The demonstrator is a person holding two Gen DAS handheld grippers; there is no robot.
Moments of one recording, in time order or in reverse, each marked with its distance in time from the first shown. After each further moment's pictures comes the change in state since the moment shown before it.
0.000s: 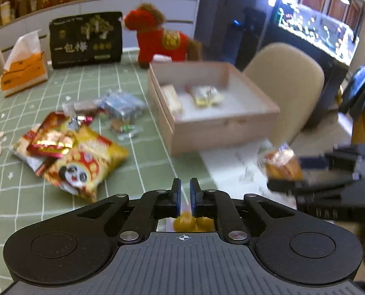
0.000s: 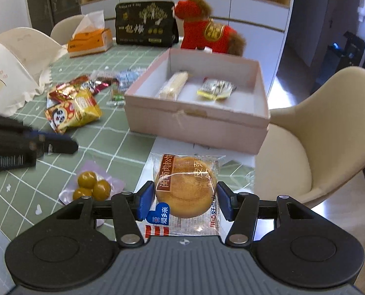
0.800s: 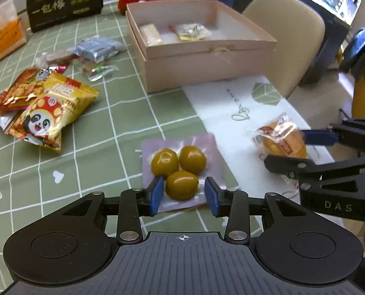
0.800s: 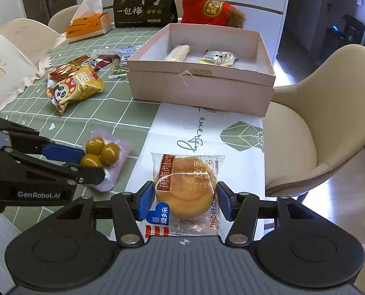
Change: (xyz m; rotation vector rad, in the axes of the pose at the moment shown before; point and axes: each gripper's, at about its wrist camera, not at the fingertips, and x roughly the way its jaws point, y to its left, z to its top) left arm 0.043 -0.028 -0.043 0.057 0.220 0.010; right arm 0.012 0.008 -0.035 0.040 0.075 0.013
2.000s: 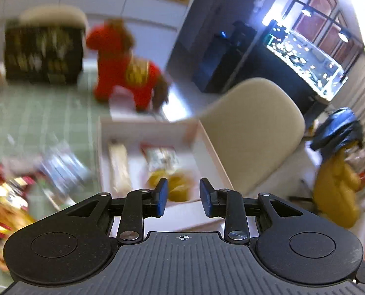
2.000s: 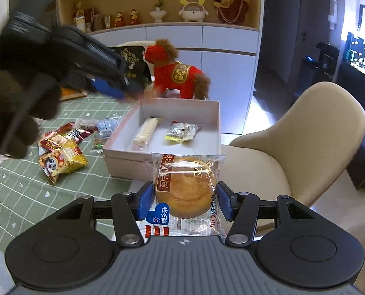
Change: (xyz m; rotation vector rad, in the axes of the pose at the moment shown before) left arm -0.016 0.020 0.179 -0.198 -0.188 -0.242; right arm -0.067 -0.043 0.052 0.062 -0.195 -0.080
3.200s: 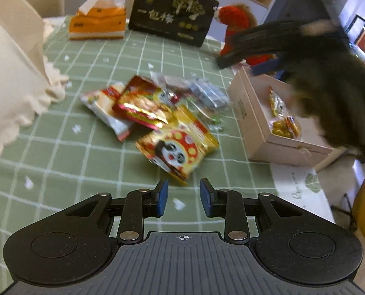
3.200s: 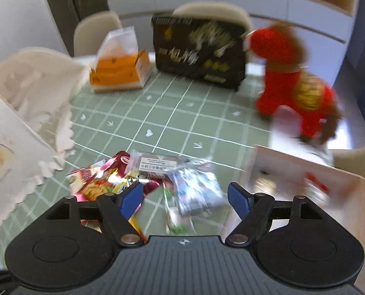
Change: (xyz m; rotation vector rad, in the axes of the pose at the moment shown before) left arm -0.120 0.134 -0.121 -0.145 -0.012 0.306; right arm 0.224 0.180 0.180 -0.169 0.275 0.241
